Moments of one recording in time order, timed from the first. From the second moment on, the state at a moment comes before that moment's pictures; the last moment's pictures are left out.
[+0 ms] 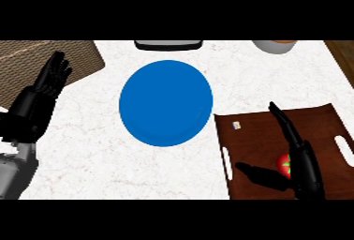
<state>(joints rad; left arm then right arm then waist) -0.26 0.52 -0.13 -1.57 0.28 0.16 0.03 0.05 -0.37 0.34 -1.77 0.36 -0.48 0.01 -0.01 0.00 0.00</state>
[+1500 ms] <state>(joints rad) -0.26 0.45 -0.08 -1.59 0.22 0.11 0.07 -0.08 -0.63 0.37 -1.89 0.43 0.29 0.99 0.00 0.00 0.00</state>
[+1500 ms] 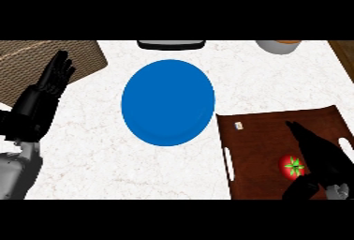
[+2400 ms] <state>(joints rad) -0.26 0.39 0.00 -1.61 0.15 0.03 0.11 -0.05 -0.49 0.31 -1.59 0.59 0.33 0.84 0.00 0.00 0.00</state>
